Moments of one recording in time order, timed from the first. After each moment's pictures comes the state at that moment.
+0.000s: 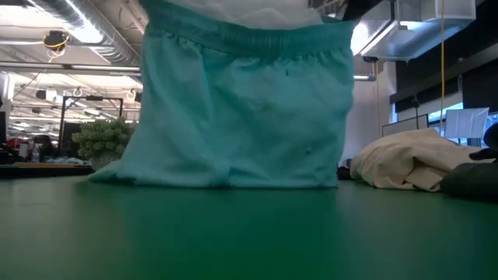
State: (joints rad) left arm -0.20 1.12 1.49 -1.30 -0.93 -0.18; right arm 0.15 1.38 1.53 -1.27 0.89 0.42
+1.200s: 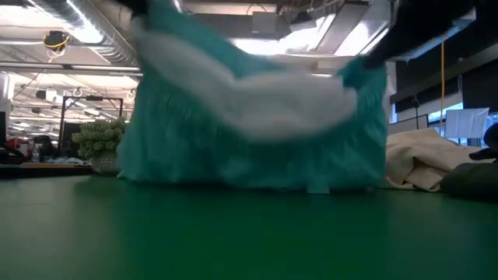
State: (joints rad) left arm -0.59 1.50 1.29 -1.23 -1.07 -0.31; right arm 0.51 1.23 0.88 -0.60 0.70 0.45
